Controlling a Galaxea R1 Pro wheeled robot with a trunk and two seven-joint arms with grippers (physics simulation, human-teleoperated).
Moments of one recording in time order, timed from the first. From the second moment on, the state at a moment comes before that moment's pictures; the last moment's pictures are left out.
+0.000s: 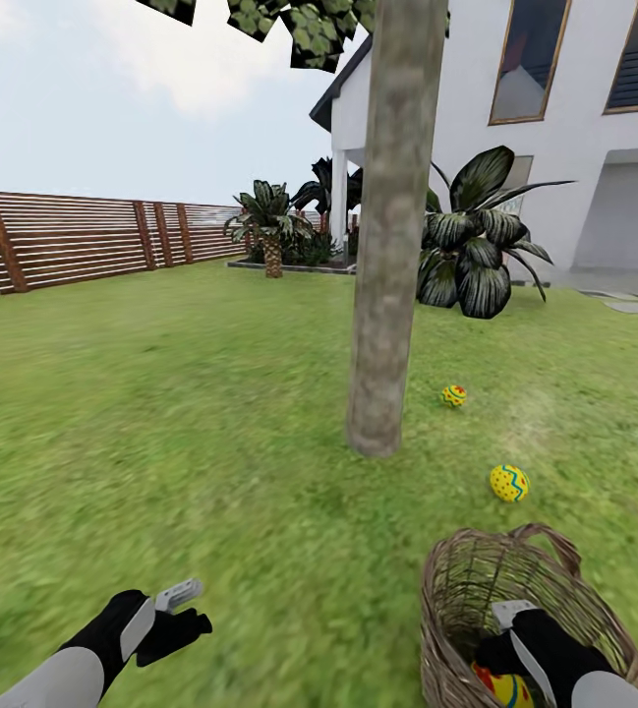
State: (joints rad) left arm -0.63 0.09 0.21 -0.28 0.15 0.60 -0.09; right arm -0.57 -0.19 0.05 -0.31 0.06 0.50 0.10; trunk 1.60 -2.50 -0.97
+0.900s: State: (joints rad) left arm -0.63 0.07 0.21 -0.28 0.15 0.60 -0.09; right arm -0.57 -0.19 0.05 -0.31 0.06 0.50 0.10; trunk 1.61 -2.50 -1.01
